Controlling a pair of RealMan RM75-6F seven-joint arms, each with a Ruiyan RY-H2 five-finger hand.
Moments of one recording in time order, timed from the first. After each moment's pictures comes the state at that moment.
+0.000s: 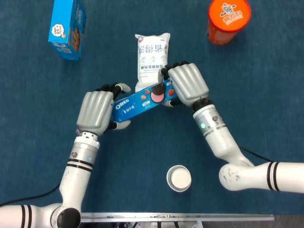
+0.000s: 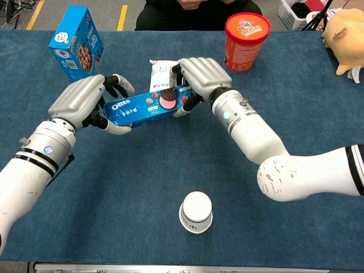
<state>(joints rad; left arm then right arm) -0.48 -1.71 -0.14 -1.79 1.10 1.34 0.52 0.84 -1.92 0.28 -1.38 -0.96 1.09 -0.55</state>
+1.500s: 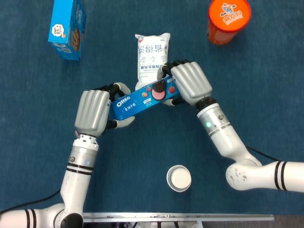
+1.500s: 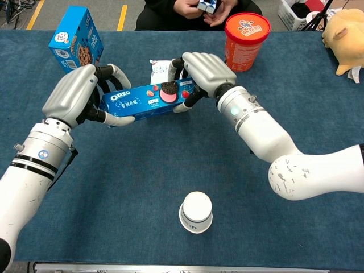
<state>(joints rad) -0.41 -1.77 -0.13 -1.70 1.31 1.42 0.37 0.81 -1.88 0.28 -1.40 -1.05 1.06 -0.41</state>
